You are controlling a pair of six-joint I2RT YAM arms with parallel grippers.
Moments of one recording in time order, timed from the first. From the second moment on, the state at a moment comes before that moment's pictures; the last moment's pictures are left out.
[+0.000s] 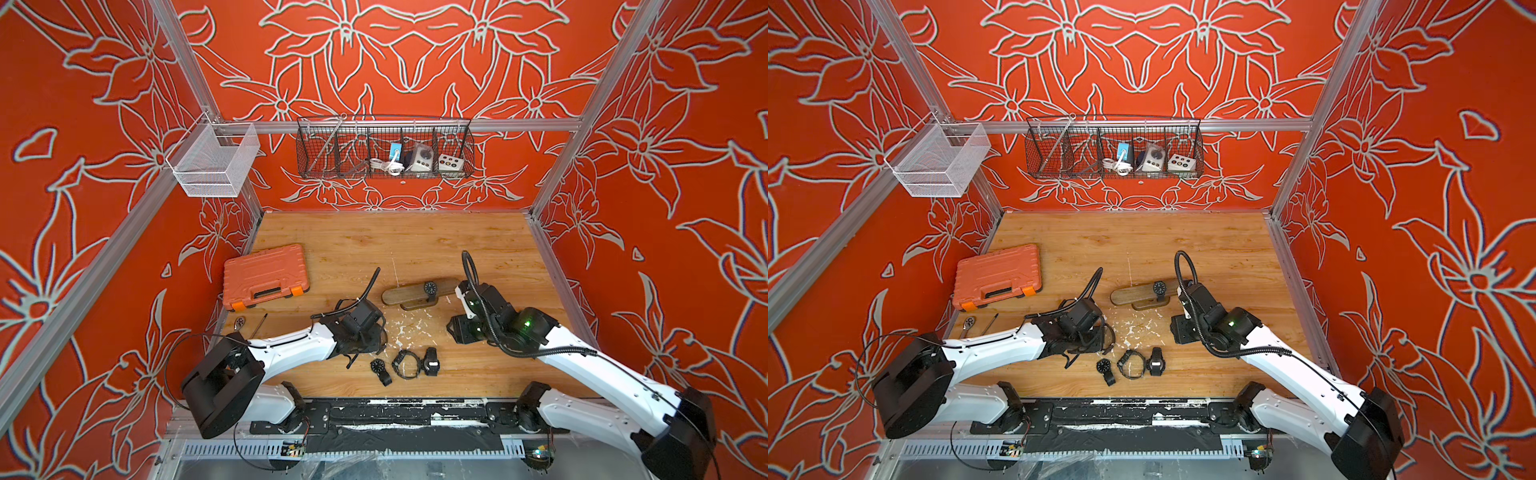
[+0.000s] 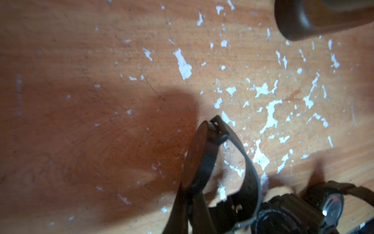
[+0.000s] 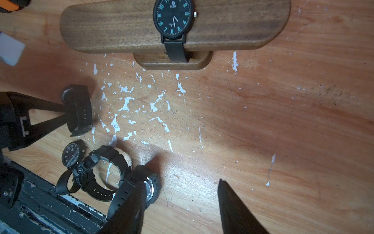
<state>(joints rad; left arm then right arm) -0.75 1.33 0.60 -0.36 -0.02 -0.80 0.75 0.99 0.75 -0.76 0.02 0.47</state>
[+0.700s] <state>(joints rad) -0.75 1.12 0.66 0.02 0.01 -0.28 0.75 0.62 0.68 -0.52 -0.08 0.48</state>
